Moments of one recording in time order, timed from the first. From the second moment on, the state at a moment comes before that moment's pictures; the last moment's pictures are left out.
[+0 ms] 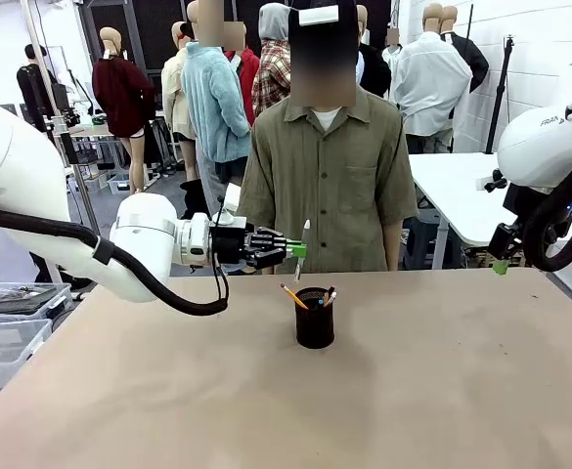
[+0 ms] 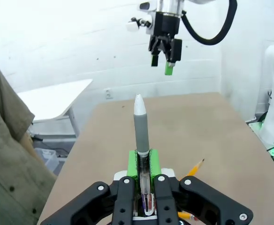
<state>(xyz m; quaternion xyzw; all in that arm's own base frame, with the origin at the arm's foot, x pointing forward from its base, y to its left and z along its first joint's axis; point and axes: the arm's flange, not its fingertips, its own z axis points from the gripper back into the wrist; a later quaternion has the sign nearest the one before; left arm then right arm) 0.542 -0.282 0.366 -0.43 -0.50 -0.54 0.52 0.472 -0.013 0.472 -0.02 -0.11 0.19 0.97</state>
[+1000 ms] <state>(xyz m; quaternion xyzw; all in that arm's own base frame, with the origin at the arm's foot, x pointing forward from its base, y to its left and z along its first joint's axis) 0.556 -0.312 0.327 -0.46 -0.44 -0.57 0.51 0.472 -0.013 0.472 -0.02 -0.11 0.19 0.97</state>
